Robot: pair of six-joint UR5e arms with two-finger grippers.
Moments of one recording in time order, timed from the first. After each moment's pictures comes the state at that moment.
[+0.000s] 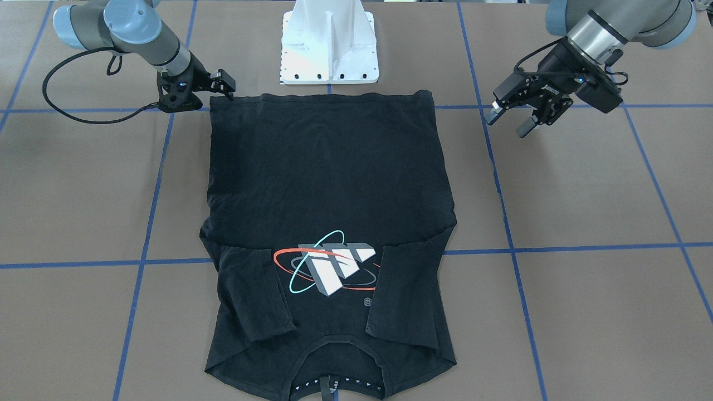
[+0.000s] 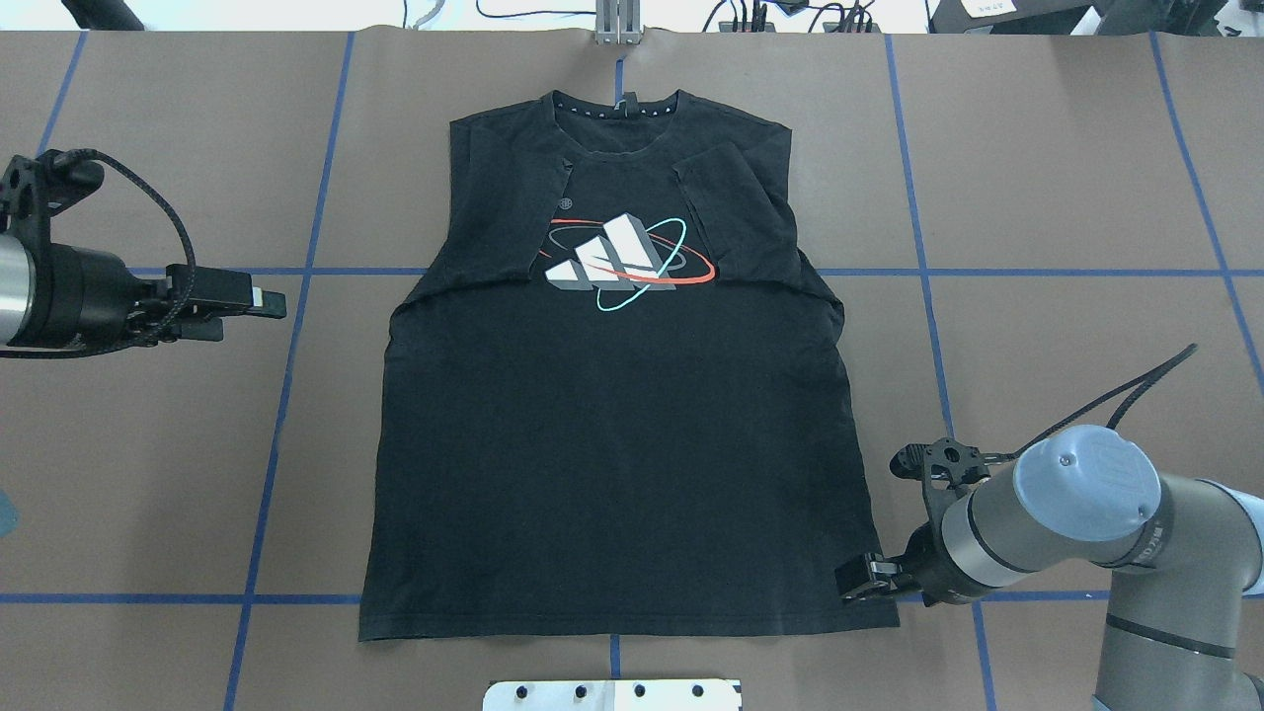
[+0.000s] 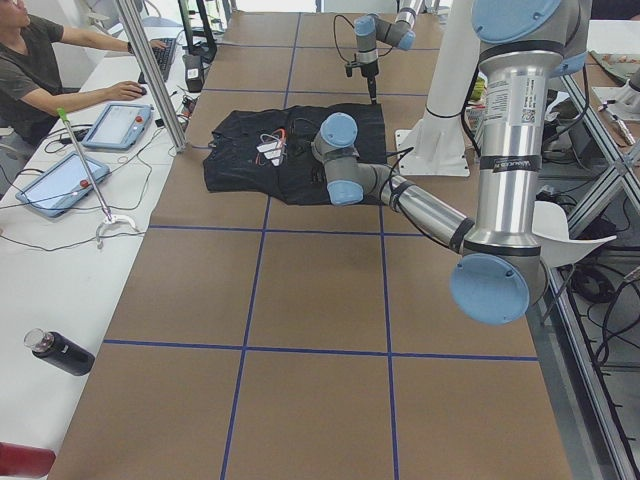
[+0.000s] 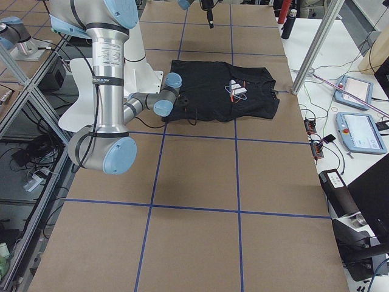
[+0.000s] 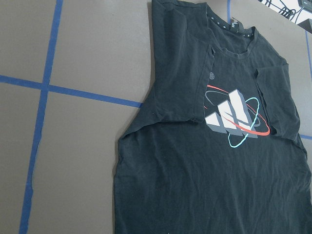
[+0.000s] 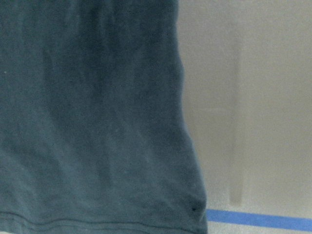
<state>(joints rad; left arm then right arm) -0.85 -1.58 -2.01 -2.41 -2.11 -1.37 0.34 -1.59 2.00 -1.12 2.06 1.36</state>
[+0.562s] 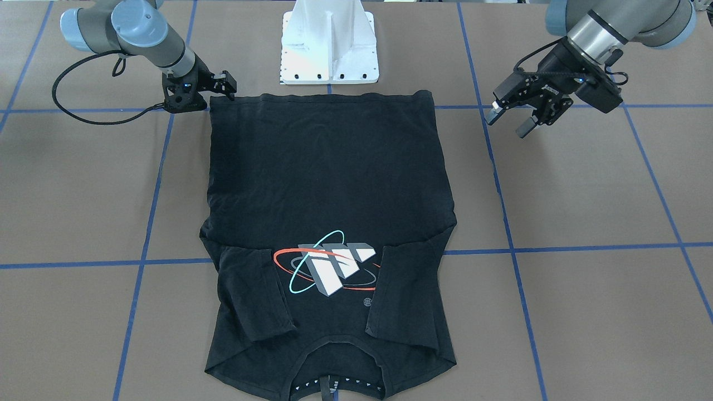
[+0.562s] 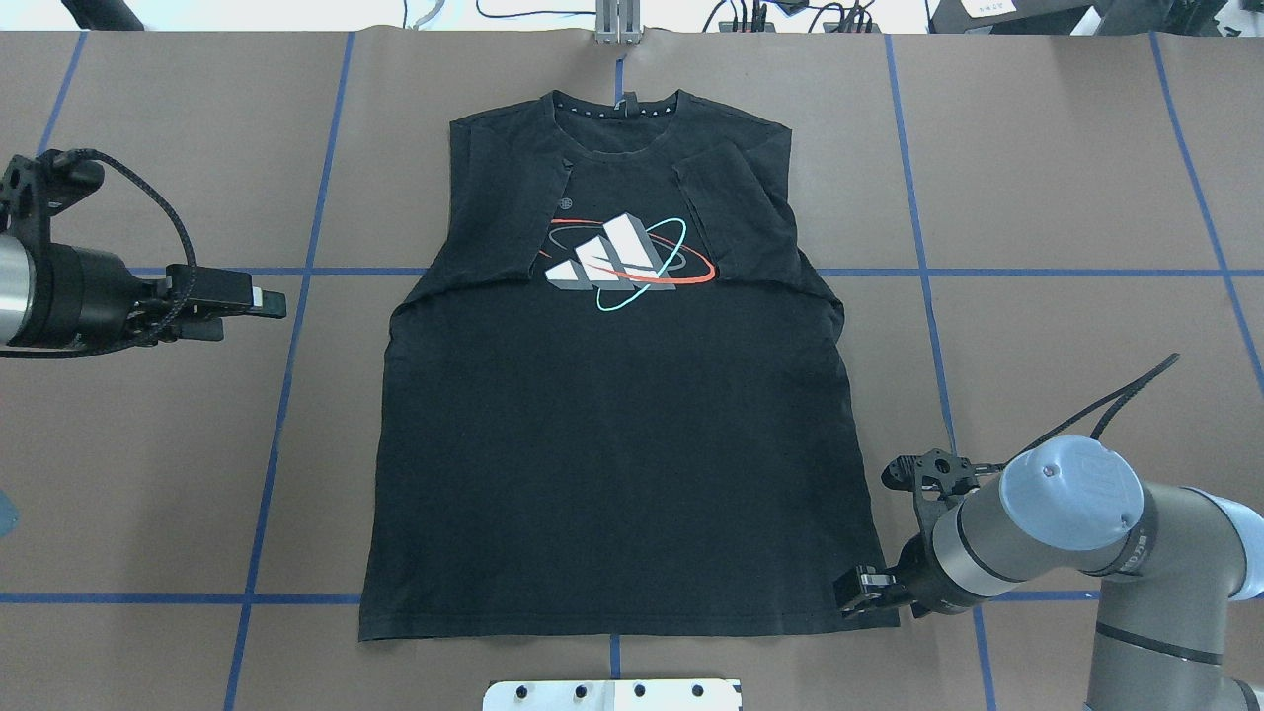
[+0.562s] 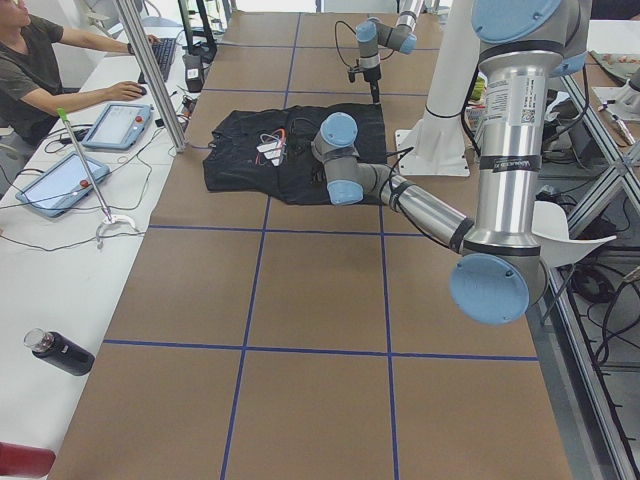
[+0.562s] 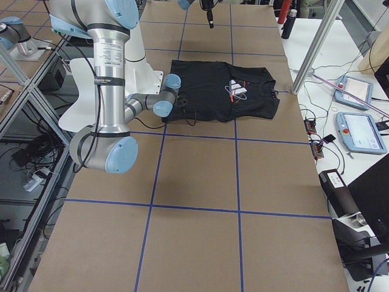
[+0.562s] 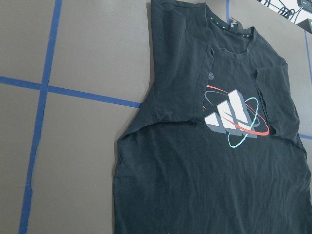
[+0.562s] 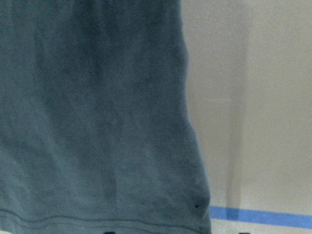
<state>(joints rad) -0.85 -1.58 -2.01 -2.41 -2.11 -1.37 0.32 -1.58 1.99 -1.12 2.06 1.37</state>
